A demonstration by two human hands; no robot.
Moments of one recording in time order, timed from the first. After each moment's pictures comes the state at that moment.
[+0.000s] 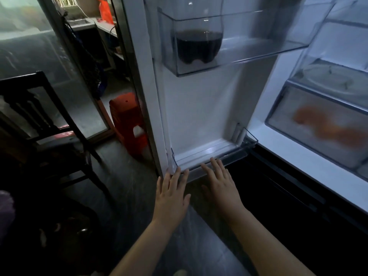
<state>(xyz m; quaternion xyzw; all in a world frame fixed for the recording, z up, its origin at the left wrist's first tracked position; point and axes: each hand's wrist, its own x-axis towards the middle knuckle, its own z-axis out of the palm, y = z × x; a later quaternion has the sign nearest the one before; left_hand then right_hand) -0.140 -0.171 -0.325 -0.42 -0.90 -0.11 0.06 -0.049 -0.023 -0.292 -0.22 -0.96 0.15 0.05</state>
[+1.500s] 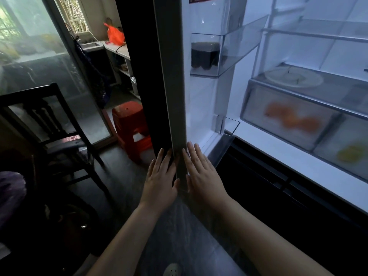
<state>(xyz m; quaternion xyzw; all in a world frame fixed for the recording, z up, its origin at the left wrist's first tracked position) -0.016 -0.178 -0.256 -0.44 -0.88 -0.16 0.12 0.076 -0.050 -0.248 -0.09 -0.97 0.05 0.20</state>
